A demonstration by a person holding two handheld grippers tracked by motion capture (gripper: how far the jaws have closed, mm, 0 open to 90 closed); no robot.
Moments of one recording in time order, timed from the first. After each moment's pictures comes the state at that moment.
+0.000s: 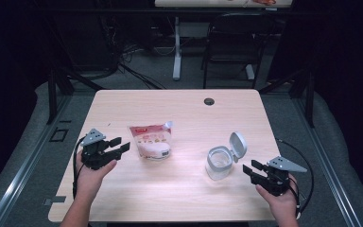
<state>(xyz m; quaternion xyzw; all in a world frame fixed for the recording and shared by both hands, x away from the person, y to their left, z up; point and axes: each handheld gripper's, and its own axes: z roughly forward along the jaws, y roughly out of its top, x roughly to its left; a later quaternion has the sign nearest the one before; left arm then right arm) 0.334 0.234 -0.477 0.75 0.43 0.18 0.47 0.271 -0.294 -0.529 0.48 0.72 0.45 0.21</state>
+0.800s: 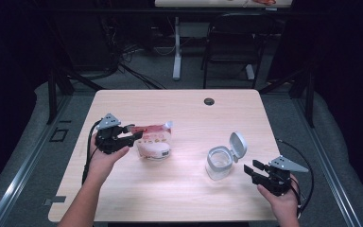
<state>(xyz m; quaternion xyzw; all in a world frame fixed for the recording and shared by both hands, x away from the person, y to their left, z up) 0.370 0.198 -0.455 0.78 0.37 0.17 0.47 0.272 -0.299 -0.533 0.49 0.71 0.46 0.21</state>
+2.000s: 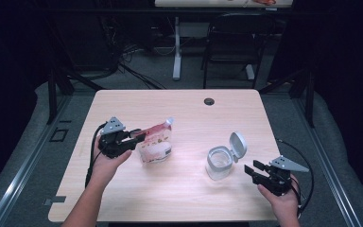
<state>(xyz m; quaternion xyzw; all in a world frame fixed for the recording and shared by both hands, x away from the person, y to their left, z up) 0.358 0.189 -0.455 0.79 0.35 0.17 0.47 0.273 -0.302 -0.535 0.49 0.71 0.46 0.21</state>
